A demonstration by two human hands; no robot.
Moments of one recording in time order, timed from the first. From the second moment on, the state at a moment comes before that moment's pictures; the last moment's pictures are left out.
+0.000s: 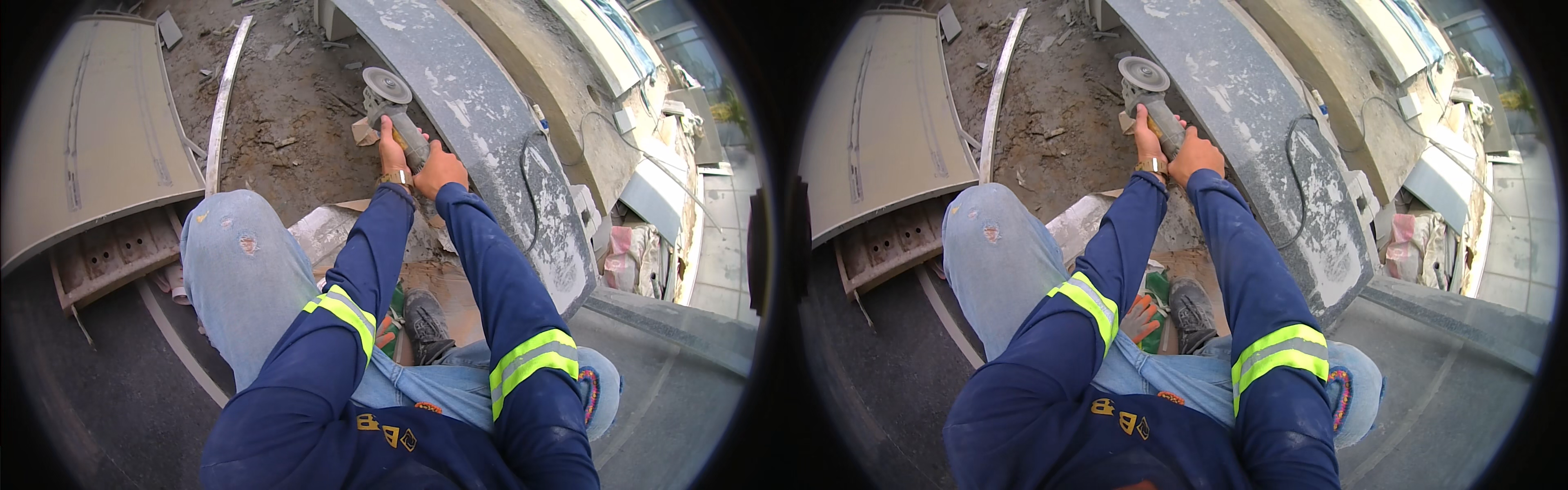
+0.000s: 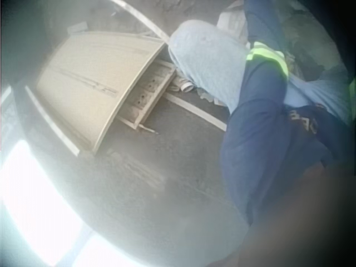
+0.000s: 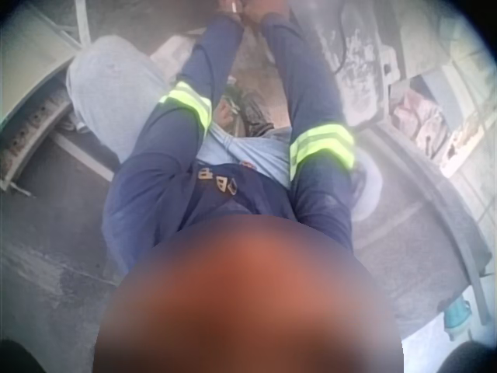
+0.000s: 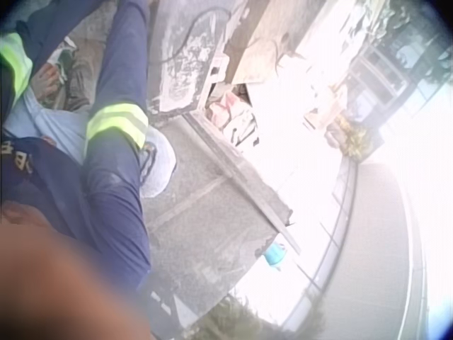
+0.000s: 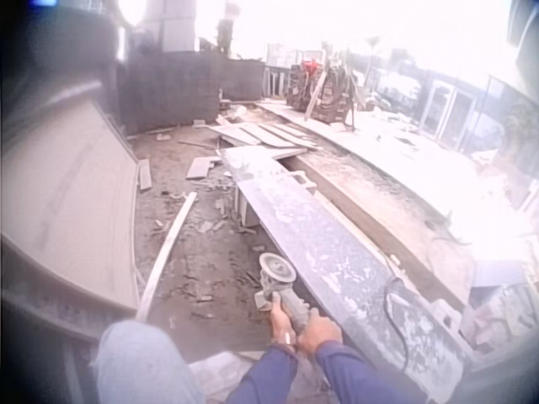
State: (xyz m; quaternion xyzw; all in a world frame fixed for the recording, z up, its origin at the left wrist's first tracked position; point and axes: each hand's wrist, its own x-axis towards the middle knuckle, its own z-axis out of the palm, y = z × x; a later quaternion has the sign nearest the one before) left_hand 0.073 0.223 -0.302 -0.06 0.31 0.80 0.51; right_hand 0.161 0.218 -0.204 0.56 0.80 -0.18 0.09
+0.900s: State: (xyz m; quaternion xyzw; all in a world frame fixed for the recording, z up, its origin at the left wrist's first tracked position) left_hand 0.070 0.223 -0.307 -0.05 0.32 0.79 0.52; right_hand 0.161 0.217 -0.212 0.58 0.79 -0.19 0.07
